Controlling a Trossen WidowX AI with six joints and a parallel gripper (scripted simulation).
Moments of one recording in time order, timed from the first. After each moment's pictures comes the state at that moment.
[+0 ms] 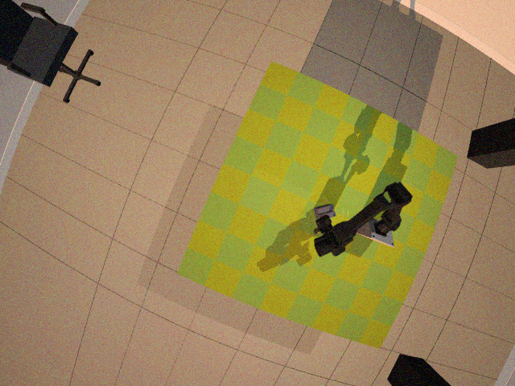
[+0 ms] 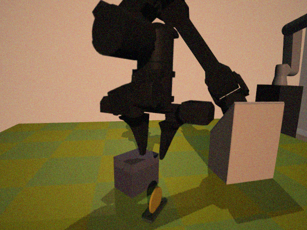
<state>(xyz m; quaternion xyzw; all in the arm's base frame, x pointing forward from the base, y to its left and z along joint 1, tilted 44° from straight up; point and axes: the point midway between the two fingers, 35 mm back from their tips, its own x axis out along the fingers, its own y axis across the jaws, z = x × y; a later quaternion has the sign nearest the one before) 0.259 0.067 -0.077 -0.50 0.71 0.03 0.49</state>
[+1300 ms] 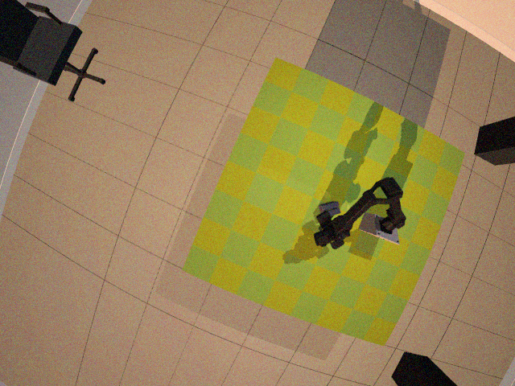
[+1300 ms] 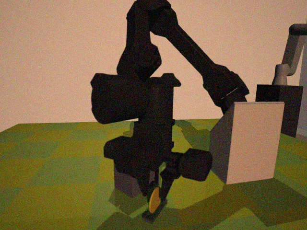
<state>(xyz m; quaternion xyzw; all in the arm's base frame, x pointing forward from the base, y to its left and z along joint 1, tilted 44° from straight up) 0.253 0.010 -0.137 -0.50 0.72 0.03 0.49</state>
